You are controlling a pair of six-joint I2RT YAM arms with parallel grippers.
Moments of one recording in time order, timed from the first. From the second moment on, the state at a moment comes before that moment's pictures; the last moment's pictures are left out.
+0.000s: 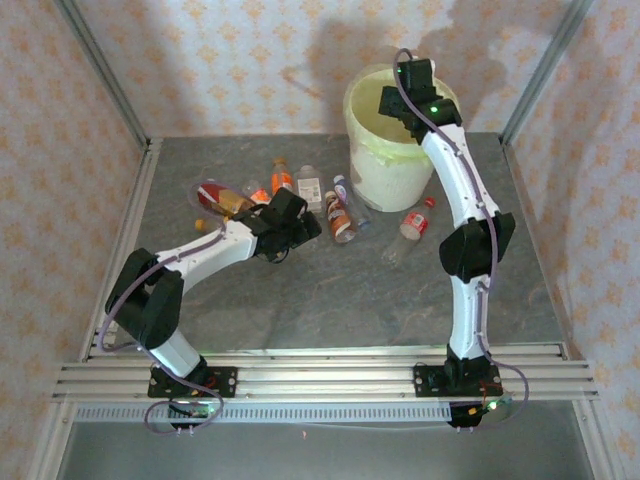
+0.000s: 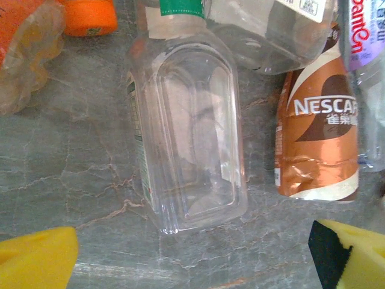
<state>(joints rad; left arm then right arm) -0.56 1.63 1.13 -0.52 -0.08 -1.04 0.27 2.13 2.39 -0.83 0.34 0.27</state>
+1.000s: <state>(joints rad) -0.62 1.97 1.38 -0.69 -0.20 -0.94 0.27 1.10 1.21 -0.42 0.18 0.31</state>
